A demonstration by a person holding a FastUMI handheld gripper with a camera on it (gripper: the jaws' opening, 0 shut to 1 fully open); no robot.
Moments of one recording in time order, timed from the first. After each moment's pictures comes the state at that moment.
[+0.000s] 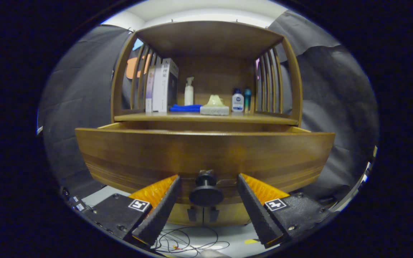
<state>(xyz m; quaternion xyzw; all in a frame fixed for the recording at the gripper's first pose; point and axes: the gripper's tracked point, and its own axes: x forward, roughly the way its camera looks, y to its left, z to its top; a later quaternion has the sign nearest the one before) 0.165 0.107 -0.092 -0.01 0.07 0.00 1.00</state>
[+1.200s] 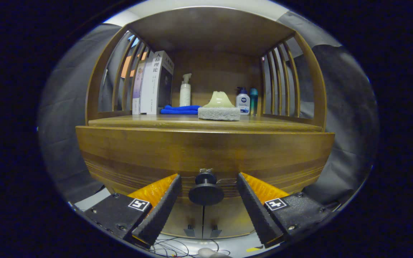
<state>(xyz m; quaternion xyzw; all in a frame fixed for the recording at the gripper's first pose) 0.261 0.114 -0.084 -0.02 0.06 -0.01 1.00</state>
